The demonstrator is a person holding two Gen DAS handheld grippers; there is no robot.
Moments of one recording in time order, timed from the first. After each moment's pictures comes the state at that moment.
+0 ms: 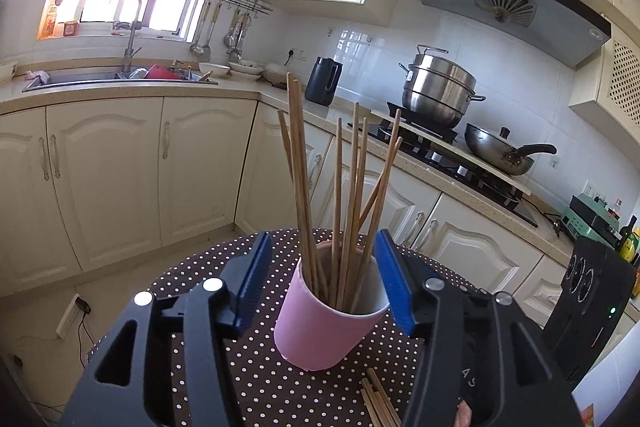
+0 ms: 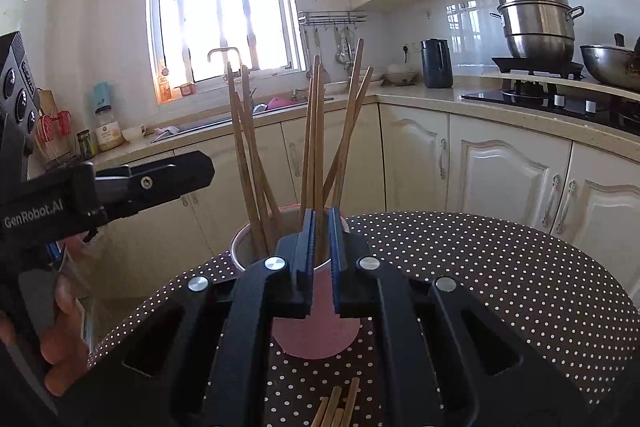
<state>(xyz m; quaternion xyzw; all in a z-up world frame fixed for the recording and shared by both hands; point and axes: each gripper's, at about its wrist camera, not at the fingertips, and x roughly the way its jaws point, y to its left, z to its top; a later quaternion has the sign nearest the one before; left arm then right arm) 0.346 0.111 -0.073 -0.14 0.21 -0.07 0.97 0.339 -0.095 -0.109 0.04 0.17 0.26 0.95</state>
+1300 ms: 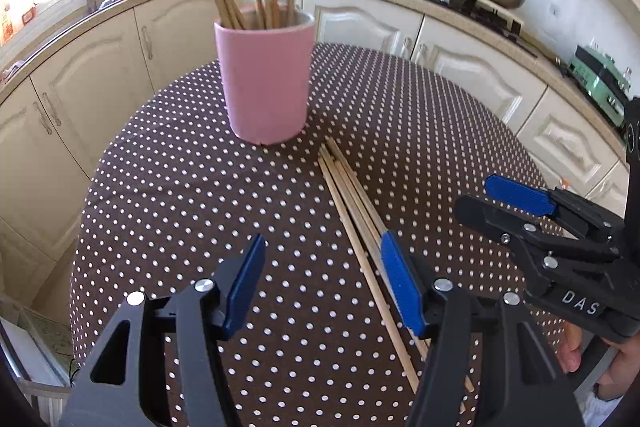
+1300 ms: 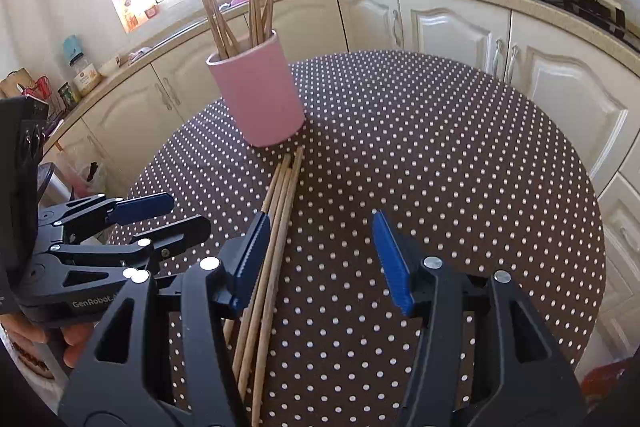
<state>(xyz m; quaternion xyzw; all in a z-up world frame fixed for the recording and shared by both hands) 0.262 0.027 -0.151 -0.01 0.44 -0.09 0.89 0.248 -0.180 -0.150 0.03 0.40 0.21 0.89</state>
